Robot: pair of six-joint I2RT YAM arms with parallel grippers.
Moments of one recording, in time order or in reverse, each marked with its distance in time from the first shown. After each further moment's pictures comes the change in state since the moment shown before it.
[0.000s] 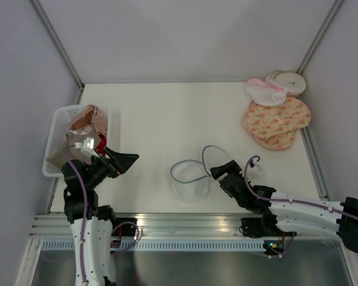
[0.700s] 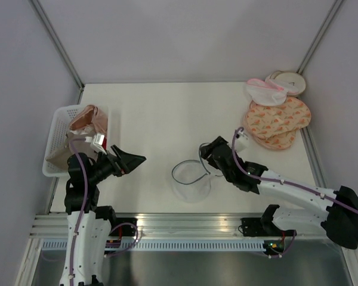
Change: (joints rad) left arm -0.123 0.107 0.020 0.042 0.045 0.019; right arm -0.116 0.155 0.282 0.048 -0.032 -0.319
